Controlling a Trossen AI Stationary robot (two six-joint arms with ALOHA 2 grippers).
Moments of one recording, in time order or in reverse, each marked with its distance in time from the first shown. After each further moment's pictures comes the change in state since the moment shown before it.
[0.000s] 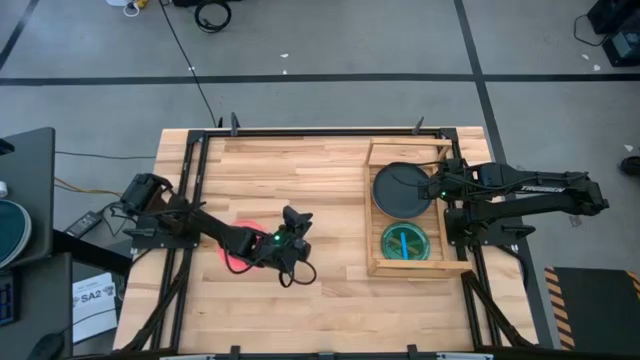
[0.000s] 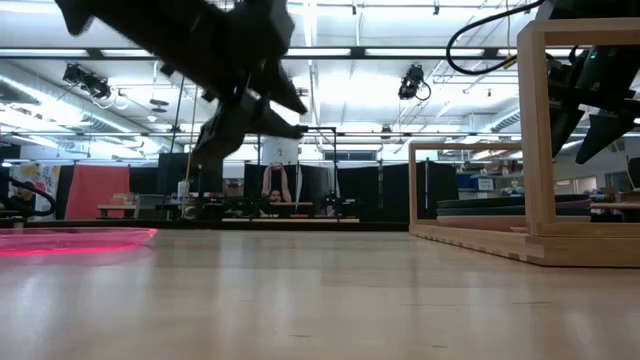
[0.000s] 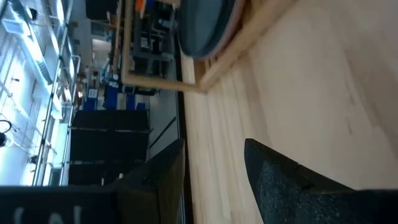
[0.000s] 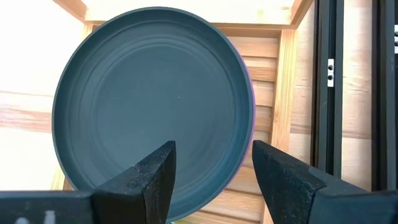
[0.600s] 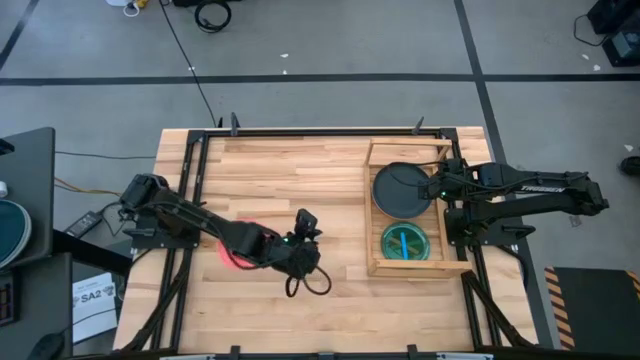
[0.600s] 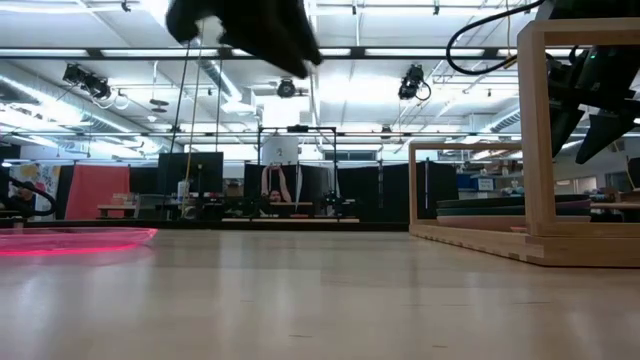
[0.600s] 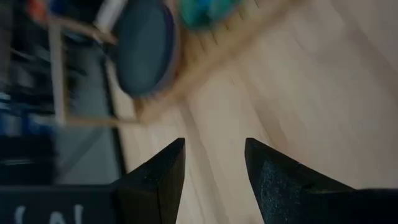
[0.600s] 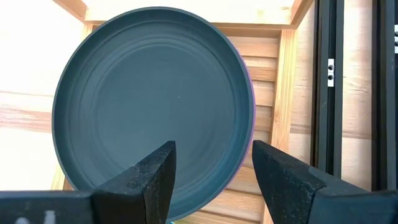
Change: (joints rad) left arm -0.015 -0.001 0.453 -0.694 0.363 -0.257; right arm 0.000 0.000 0.000 0.000 0.000 0.000
